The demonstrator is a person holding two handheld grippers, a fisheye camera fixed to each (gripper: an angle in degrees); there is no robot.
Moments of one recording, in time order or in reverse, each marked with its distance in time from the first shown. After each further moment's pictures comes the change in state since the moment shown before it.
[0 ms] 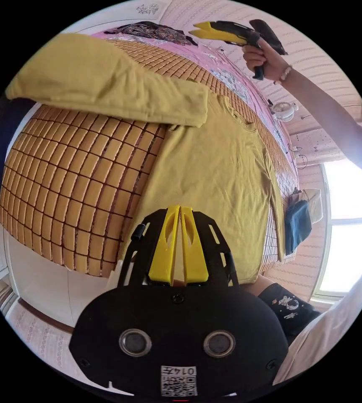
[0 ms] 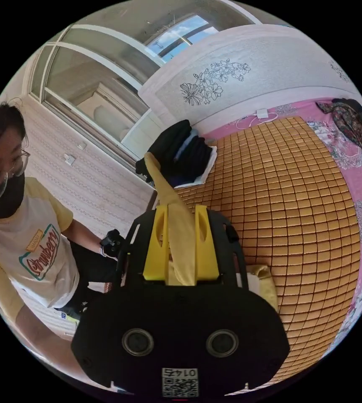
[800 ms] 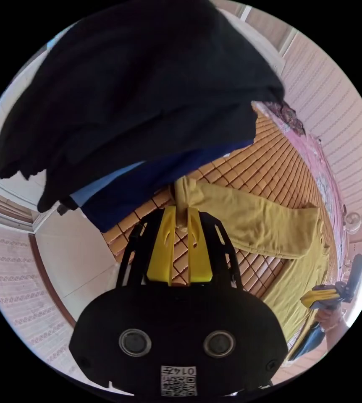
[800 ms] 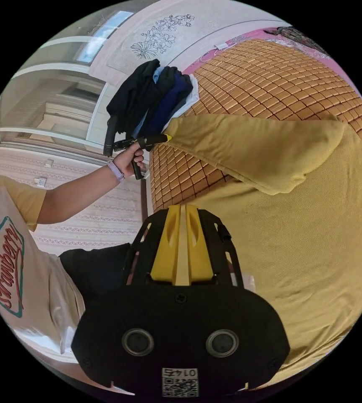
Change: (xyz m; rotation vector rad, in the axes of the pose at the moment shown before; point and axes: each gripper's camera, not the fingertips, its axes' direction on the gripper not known) left arm -0.145 0.008 -0.124 0.450 -0.404 -0.481; right arm -0.056 0.175 0.150 -0.063 -0.083 0.328
